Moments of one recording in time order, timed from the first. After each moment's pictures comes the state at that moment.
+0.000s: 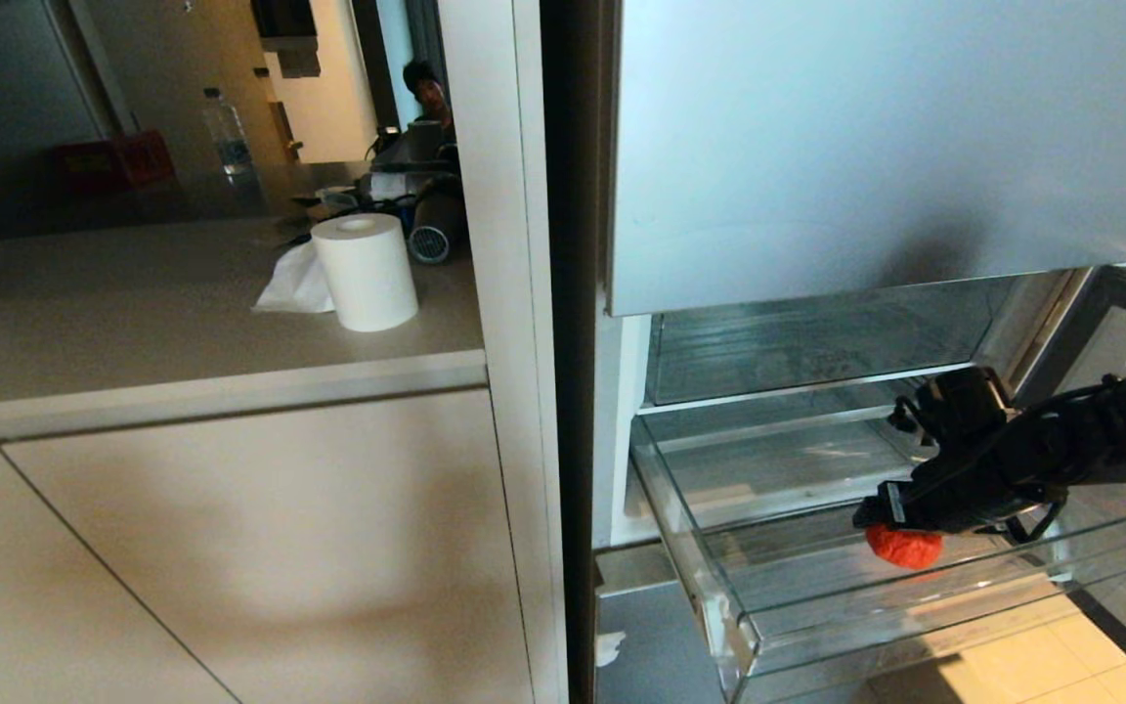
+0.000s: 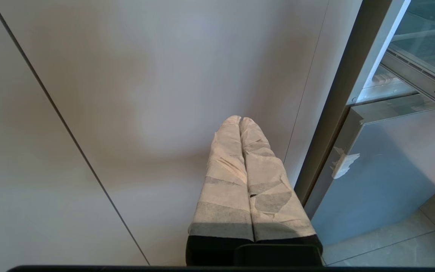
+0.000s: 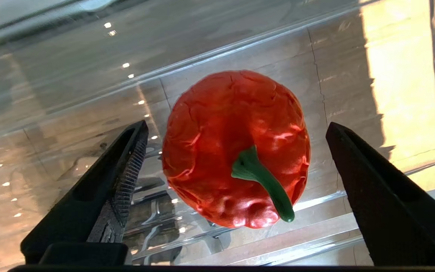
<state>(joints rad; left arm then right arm) 0.00 0.00 0.00 -0.01 0.00 0.00 0.00 2.07 -1.13 0.07 -0.09 0.11</state>
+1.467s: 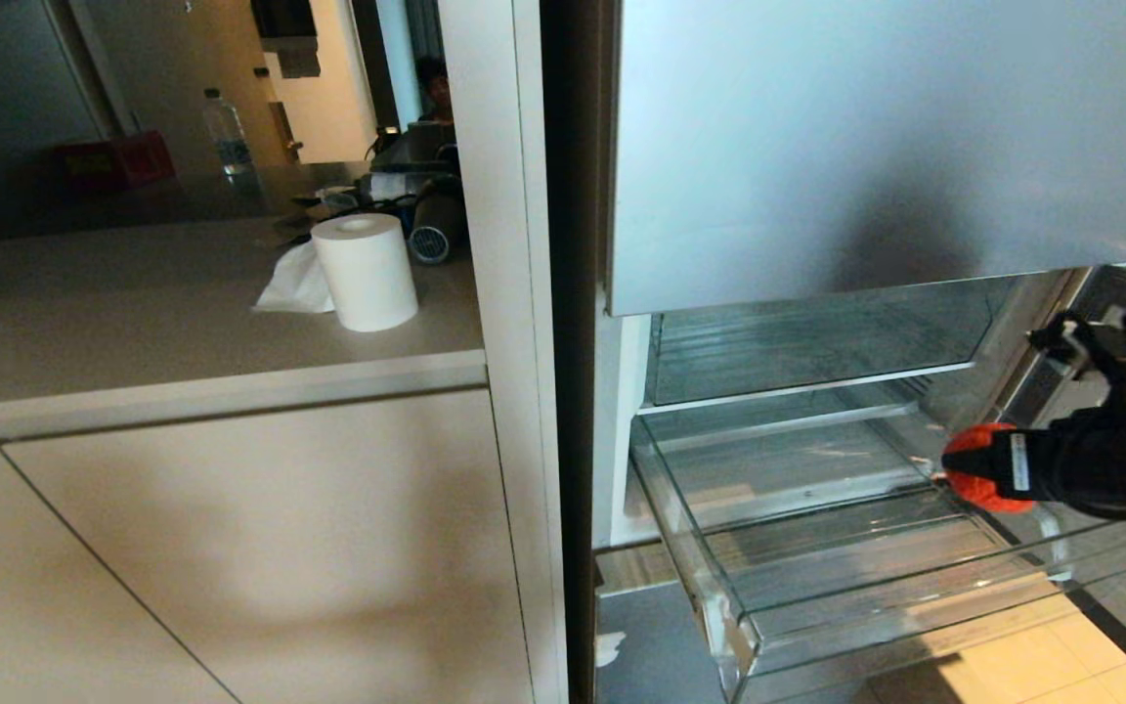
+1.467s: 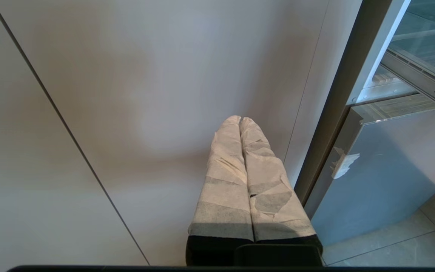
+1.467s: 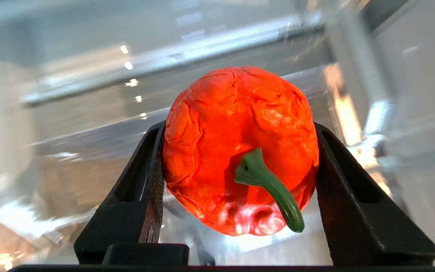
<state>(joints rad) 0.00 0.00 0.00 -0.01 0.00 0.00 0.03 1.48 -0.87 0.01 -0.08 0.07</state>
